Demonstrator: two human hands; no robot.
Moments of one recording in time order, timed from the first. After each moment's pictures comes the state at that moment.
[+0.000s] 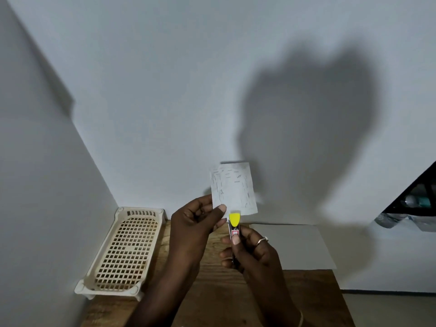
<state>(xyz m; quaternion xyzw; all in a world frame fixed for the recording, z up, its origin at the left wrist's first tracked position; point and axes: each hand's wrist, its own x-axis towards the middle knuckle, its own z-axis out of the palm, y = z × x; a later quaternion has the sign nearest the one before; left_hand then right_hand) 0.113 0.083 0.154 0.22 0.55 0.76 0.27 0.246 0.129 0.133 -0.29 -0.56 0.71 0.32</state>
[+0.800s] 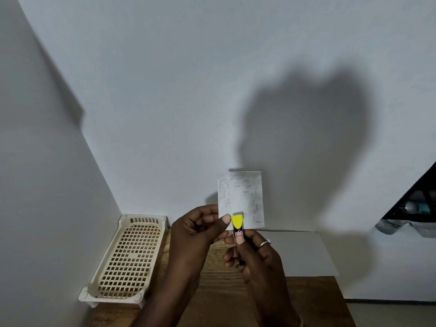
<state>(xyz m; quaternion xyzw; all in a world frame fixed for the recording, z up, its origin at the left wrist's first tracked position) 0.118 0.068 0.170 0.23 0.54 0.76 0.28 0.239 0.122 0.149 -0.26 -0.53 0.72 0.36</state>
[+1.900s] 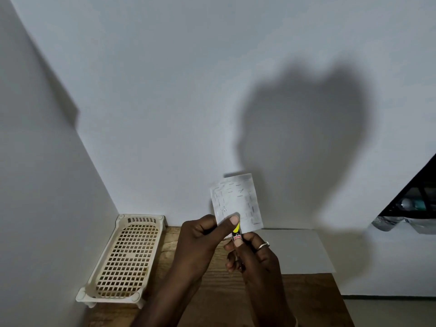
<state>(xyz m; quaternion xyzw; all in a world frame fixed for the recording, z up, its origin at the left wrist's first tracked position) 0.125 0.073 0.159 0.31 0.53 0.71 0.34 0.242 0.123 0.135 -0.28 -0.55 0.69 0.38</state>
